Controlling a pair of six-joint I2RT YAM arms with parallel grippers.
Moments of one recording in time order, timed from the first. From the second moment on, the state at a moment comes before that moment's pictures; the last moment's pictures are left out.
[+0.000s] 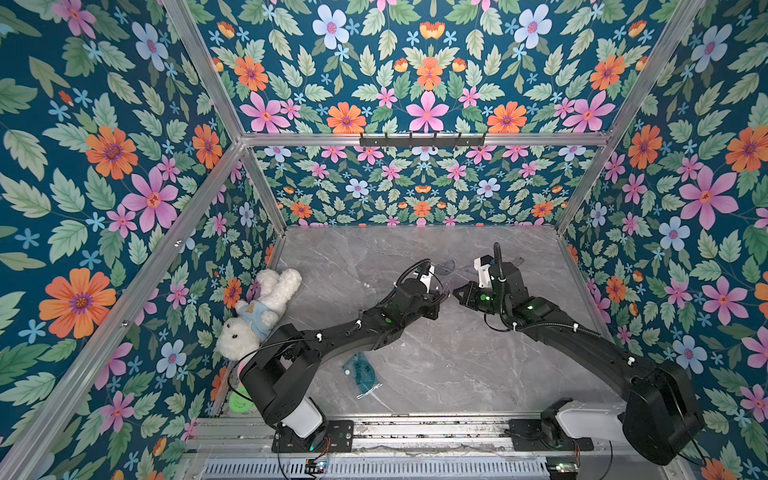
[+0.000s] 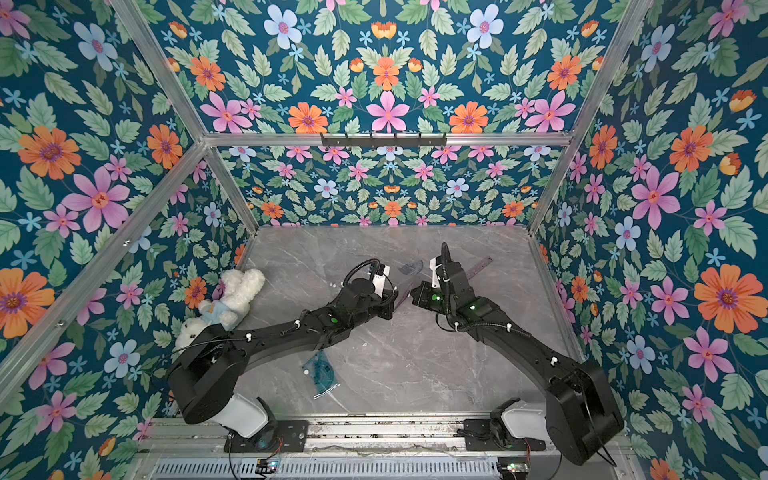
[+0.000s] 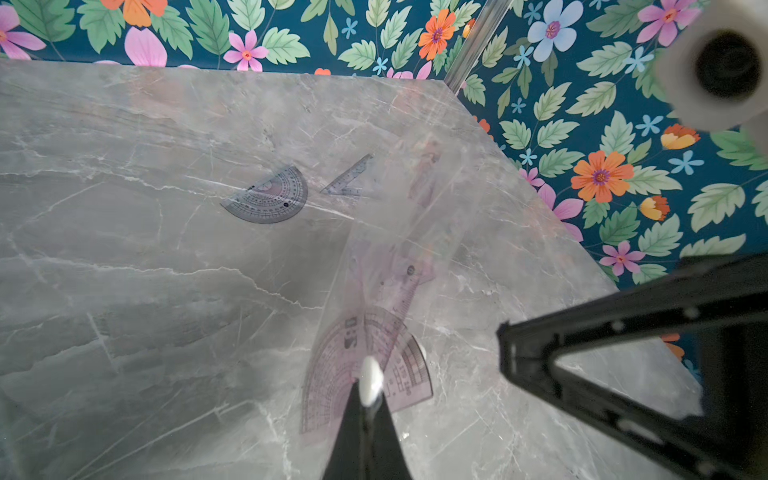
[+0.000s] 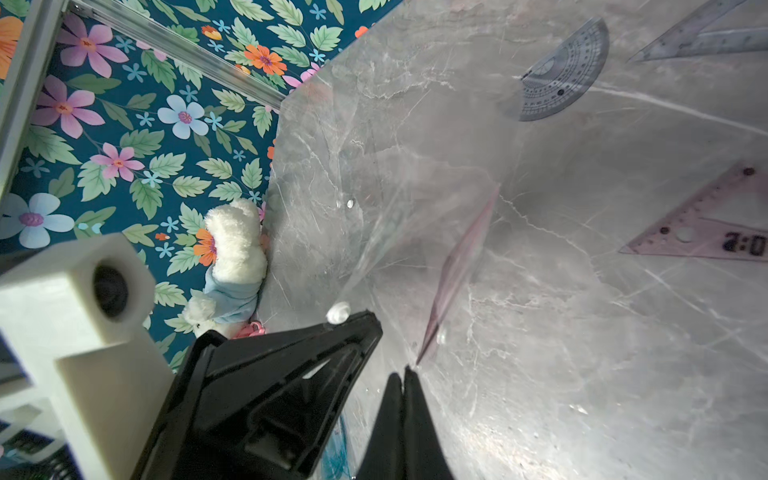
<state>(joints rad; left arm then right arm) -0.87 1.58 0.91 0.22 -0.09 -0.44 0.51 1.31 0.88 -0.16 -0.25 0.79</state>
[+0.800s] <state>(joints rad) -0.87 1.55 0.88 0.25 -0.06 -0.45 0.51 1.49 0.92 -0.11 -0.22 0.81</state>
